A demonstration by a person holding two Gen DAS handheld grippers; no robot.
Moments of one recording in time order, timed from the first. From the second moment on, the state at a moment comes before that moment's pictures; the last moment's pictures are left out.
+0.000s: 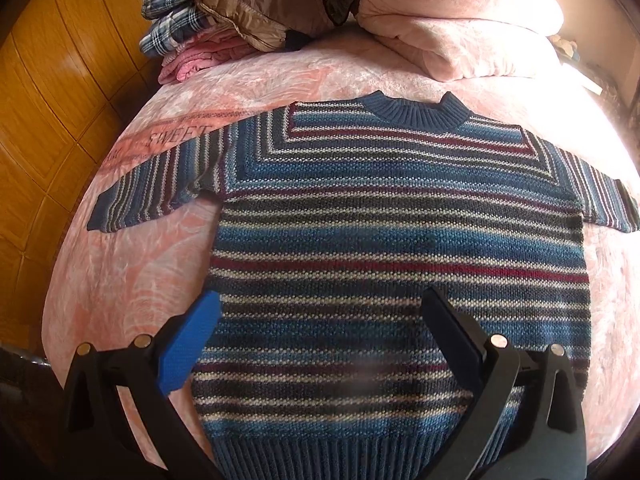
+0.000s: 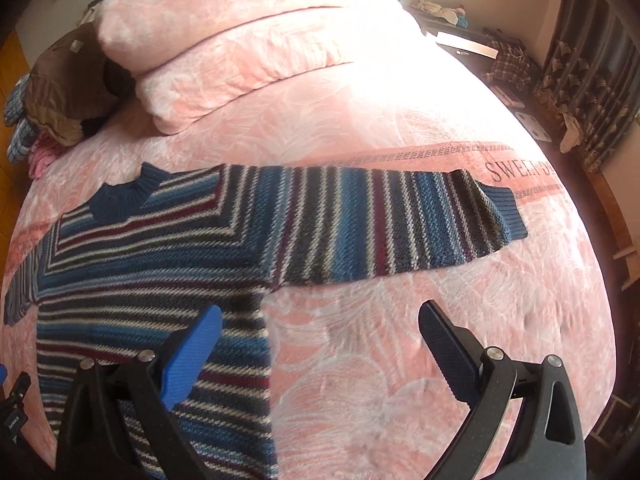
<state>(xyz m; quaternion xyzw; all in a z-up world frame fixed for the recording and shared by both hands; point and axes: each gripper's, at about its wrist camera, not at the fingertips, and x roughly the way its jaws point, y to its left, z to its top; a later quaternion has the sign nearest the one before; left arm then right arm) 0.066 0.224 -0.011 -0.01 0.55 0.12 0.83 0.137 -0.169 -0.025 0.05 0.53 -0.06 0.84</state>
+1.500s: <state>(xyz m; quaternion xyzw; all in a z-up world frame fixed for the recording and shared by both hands) 0.233 0.108 -0.075 -0.05 0.54 0.12 0.83 0.209 -0.489 -0.156 0.25 0.52 -0.19 0.79</state>
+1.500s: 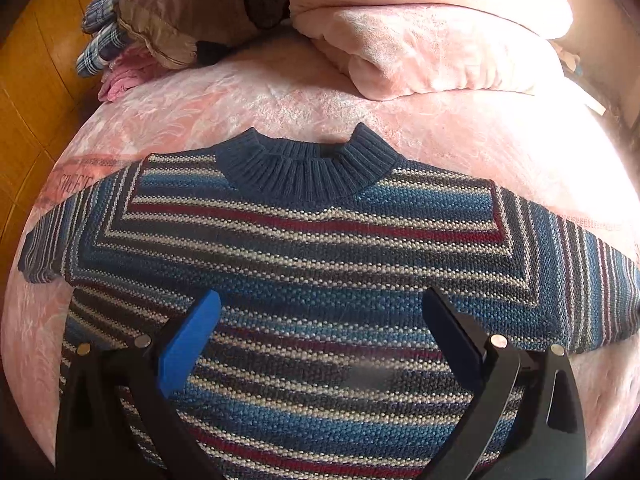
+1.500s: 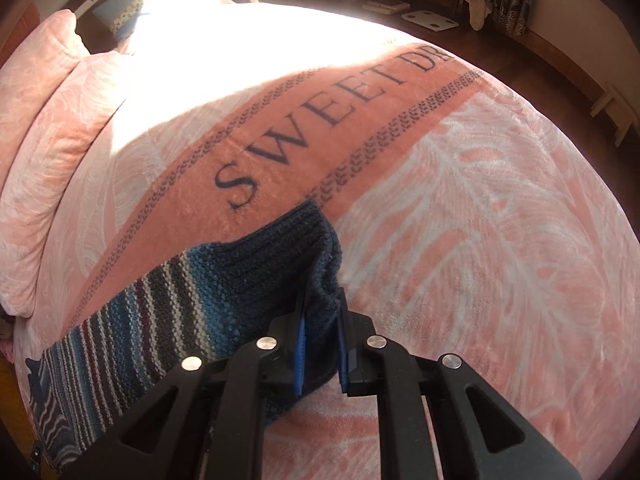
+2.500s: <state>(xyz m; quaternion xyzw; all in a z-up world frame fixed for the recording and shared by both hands) 0.232 0.129 -0.085 -0.09 0.57 0.10 0.81 0.245 -0.166 -0.152 0.12 0.59 0.22 0.77</state>
